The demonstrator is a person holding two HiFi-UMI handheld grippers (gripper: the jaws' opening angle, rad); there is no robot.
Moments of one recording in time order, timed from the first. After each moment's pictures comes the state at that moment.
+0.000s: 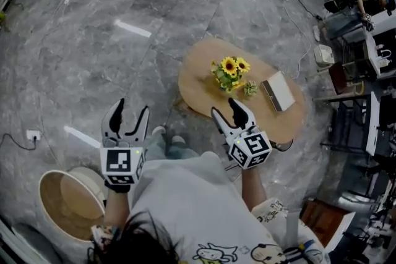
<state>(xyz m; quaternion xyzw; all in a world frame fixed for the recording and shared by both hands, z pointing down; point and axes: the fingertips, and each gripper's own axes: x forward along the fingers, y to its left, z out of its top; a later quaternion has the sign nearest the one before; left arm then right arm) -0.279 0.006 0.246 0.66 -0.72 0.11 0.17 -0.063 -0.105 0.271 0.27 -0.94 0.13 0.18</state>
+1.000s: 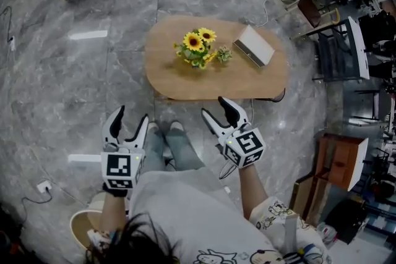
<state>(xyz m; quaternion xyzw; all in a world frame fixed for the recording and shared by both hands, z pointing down) -0.213 -0.066 0.315 0.80 -0.53 0.18 0.21 -0.005 -0.094 0.316 0.41 -0.87 0.18 0.21</state>
